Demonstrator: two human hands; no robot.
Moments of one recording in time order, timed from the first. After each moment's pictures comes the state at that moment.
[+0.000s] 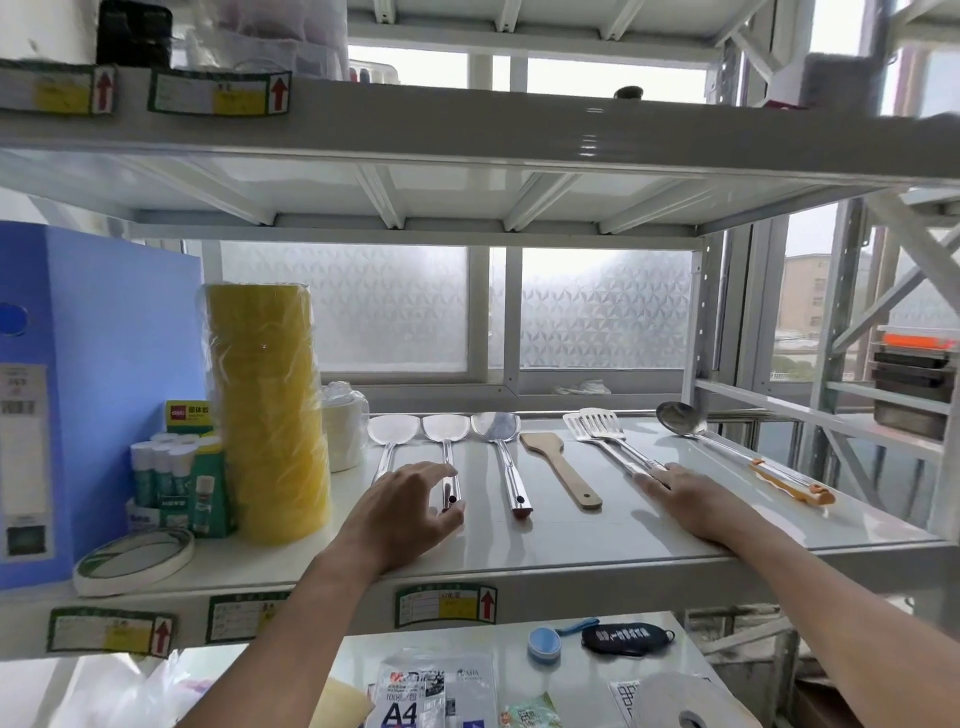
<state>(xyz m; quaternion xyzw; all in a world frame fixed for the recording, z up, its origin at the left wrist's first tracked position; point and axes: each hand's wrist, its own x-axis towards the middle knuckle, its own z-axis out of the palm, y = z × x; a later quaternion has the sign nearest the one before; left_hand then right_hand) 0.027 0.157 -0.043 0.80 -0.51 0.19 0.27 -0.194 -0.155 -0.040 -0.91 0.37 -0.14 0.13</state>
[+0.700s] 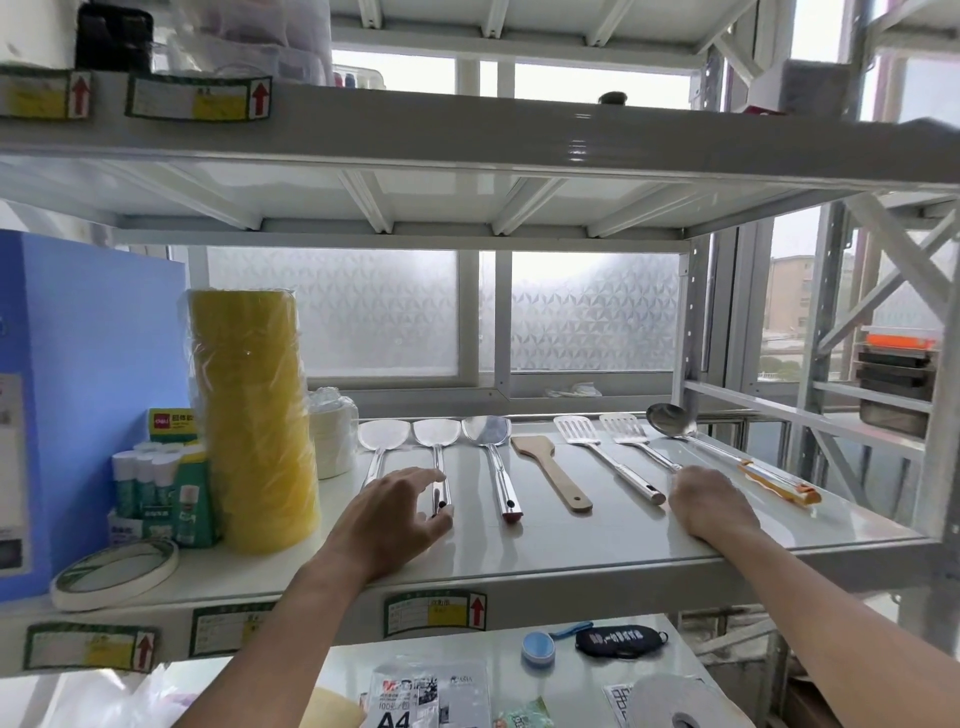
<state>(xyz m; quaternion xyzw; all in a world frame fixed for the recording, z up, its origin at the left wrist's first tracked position) 0.026 0.158 -0.043 0.80 -0.50 0.18 0.28 -0.198 -0.167 -0.051 -0.83 0.50 -0.24 0.09</state>
